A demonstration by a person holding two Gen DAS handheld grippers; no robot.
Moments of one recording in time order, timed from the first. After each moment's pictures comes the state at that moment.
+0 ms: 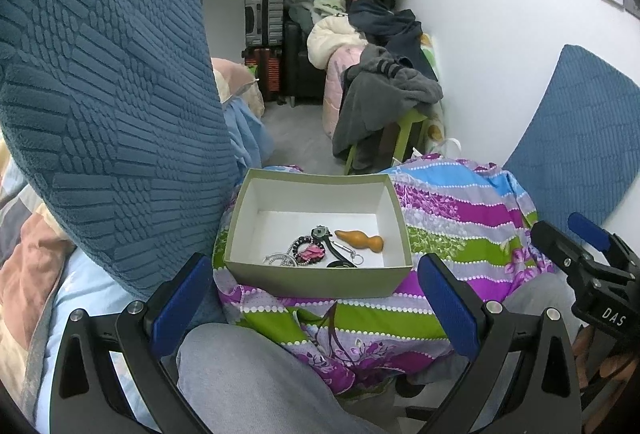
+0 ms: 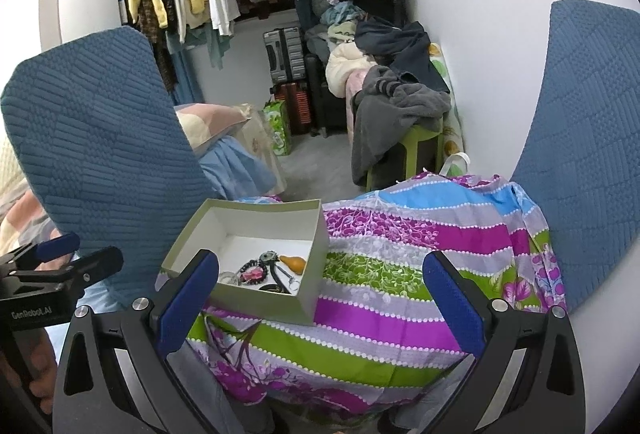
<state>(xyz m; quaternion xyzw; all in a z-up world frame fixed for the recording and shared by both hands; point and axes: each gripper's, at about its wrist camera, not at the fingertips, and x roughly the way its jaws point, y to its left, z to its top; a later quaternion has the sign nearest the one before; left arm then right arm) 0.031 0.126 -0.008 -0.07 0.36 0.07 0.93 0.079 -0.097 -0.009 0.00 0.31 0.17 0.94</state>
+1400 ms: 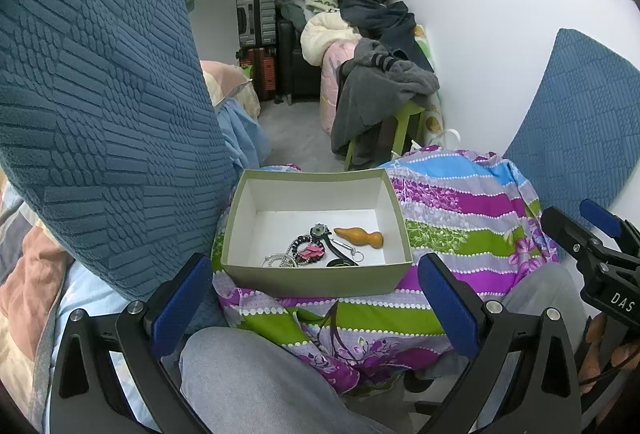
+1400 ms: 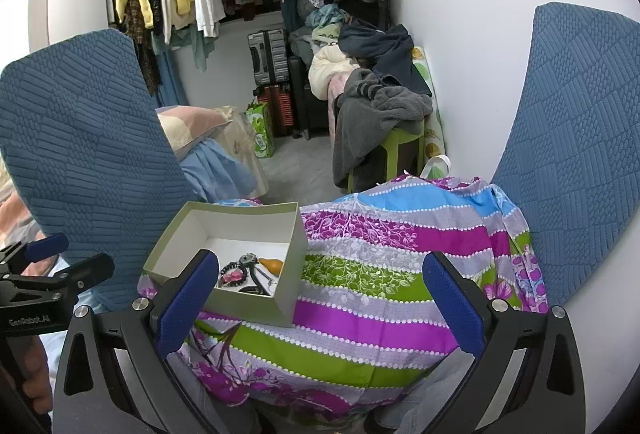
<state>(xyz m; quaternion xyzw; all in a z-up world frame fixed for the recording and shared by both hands) 0.040 0.125 -0.011 -0.05 0.37 0.06 0.93 0.080 -0.108 -0.006 -0.01 0.31 0.14 0.94</state>
